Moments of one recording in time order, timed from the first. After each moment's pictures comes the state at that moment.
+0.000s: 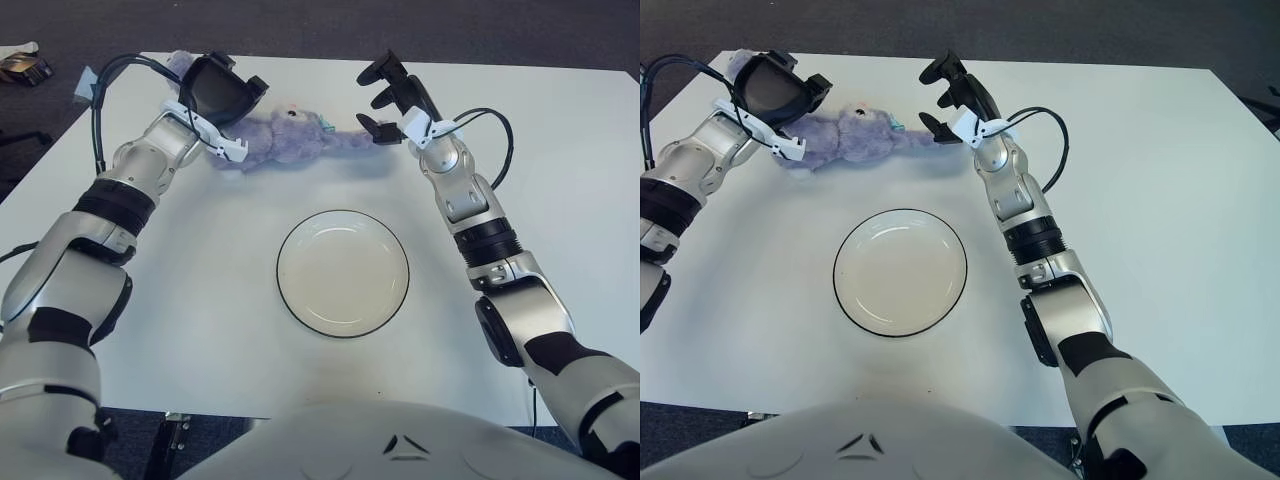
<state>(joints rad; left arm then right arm) -0.89 0.71 -0.57 0.61 1.18 -0.16 0.39 -0.76 -0.15 0.21 0.36 -0.38 0.03 0.01</state>
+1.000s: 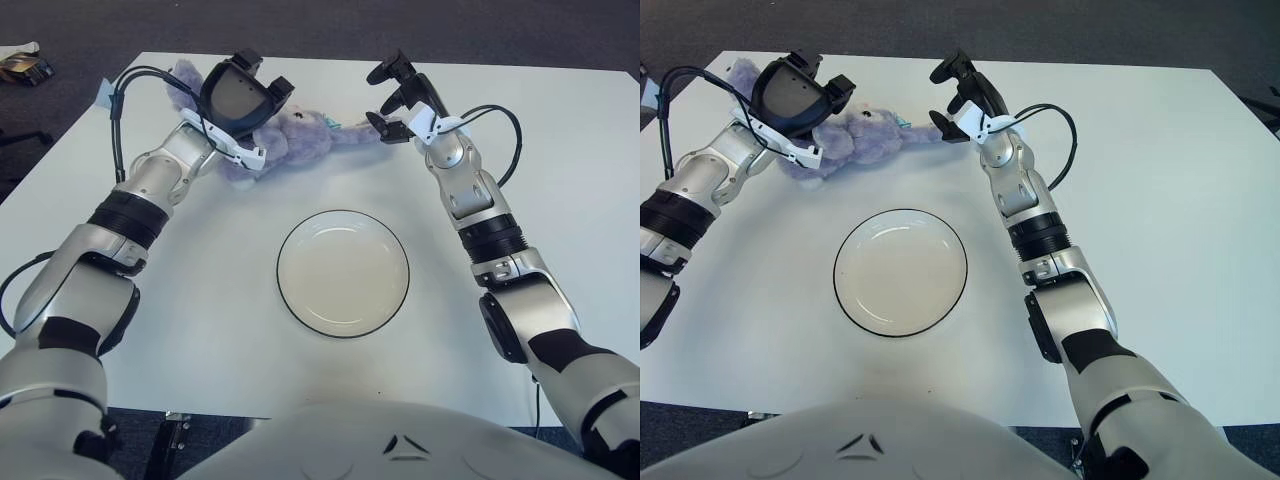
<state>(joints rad) -0.82 0.67 -0.55 0.47 1.15 -0.17 0.42 -0.78 -0.18 0.21 0.36 -0.40 0.09 0.02</state>
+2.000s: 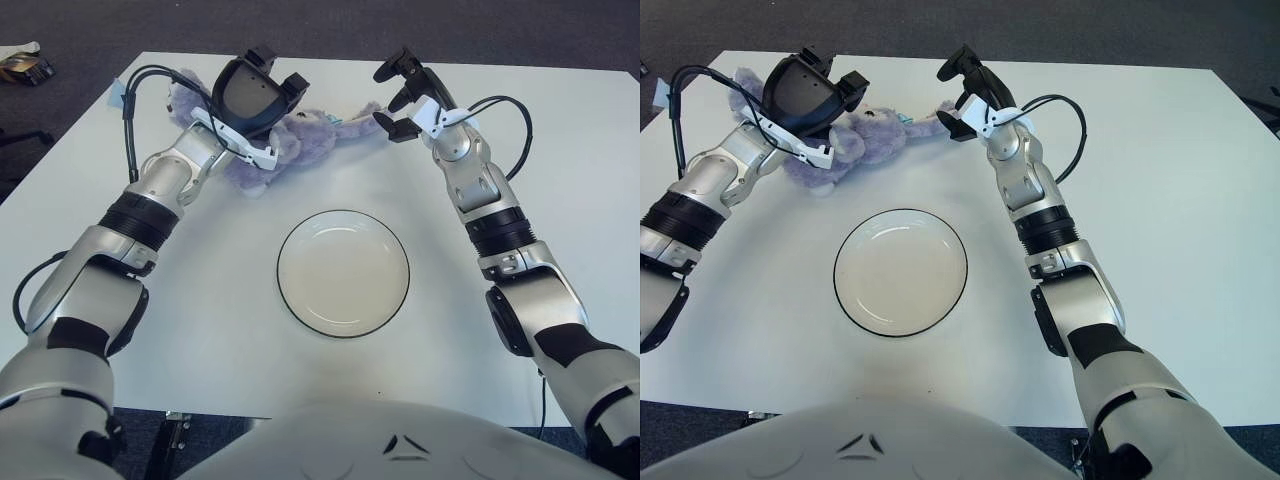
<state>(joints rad) -0.82 0.63 -0.52 0.43 1.15 -0.18 0.43 -0.80 -0.21 0.22 0.38 -0.42 0.13 0.05</state>
